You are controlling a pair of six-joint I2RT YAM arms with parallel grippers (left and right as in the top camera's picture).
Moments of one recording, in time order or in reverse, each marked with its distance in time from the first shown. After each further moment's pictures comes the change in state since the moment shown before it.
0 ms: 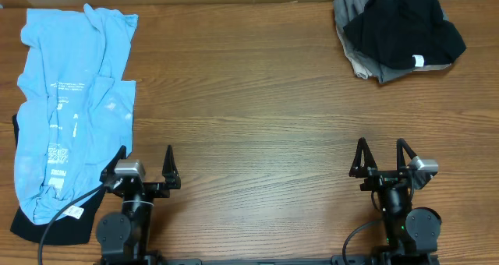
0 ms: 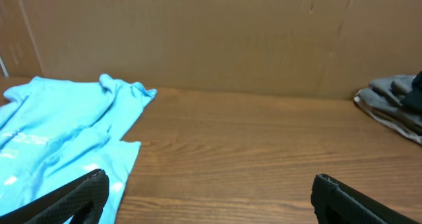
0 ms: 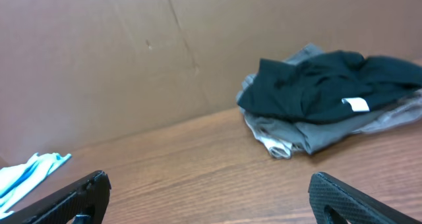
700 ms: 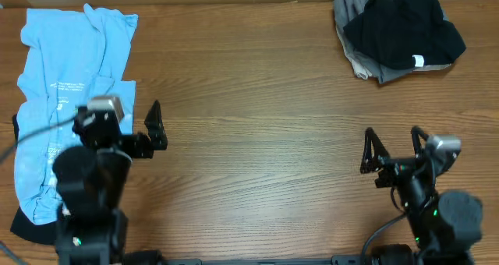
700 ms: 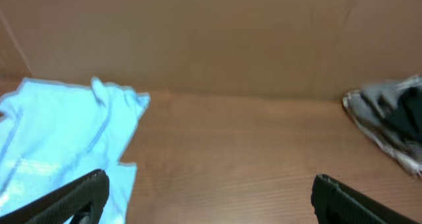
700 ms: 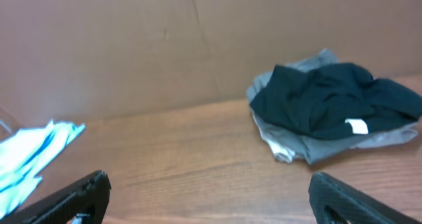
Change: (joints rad) left arm 0.000 0.671 0.713 -0.280 0.038 0.000; right arm 0.000 0.362 0.558 -0.402 -0.077 -0.102
